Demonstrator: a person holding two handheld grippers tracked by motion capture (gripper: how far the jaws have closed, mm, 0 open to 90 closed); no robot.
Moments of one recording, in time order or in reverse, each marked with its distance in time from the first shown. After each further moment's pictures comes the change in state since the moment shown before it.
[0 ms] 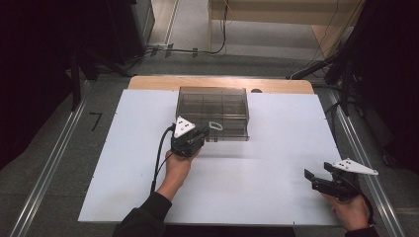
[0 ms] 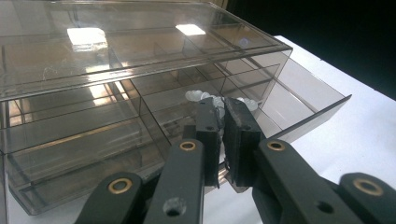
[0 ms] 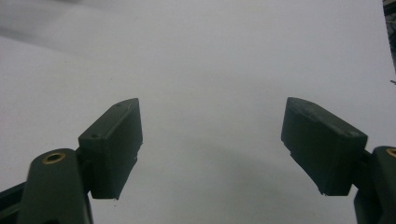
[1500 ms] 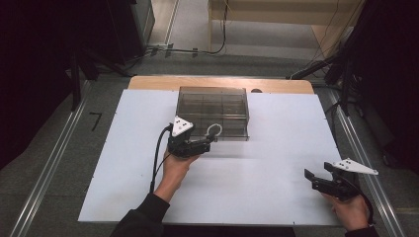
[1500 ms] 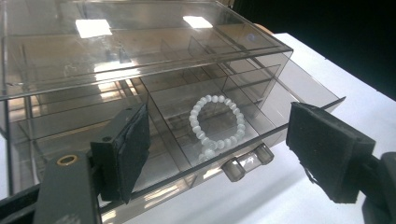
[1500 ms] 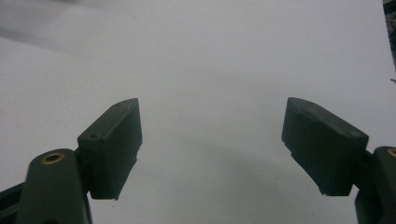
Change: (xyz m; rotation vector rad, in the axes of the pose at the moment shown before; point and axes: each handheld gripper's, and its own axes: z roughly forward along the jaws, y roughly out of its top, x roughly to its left) left arm -0.003 0.008 -0.015 0.030 0.034 -0.026; right arm -0.001 0.000 0.001 0.001 -0.001 0.002
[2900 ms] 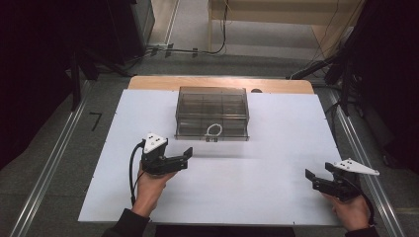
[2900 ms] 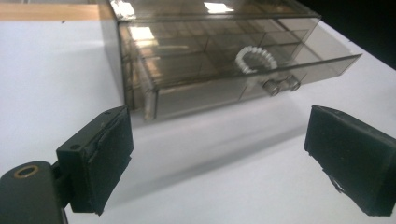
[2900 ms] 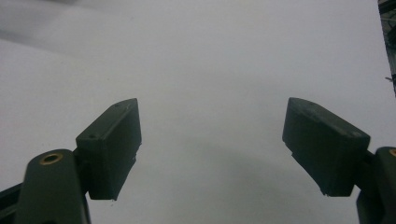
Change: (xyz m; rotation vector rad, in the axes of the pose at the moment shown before) left arm 0.023 -0.031 -0.067 0.061 0.089 -0.052; right arm -0.001 0.000 -0.002 -0.001 -0.005 0.009
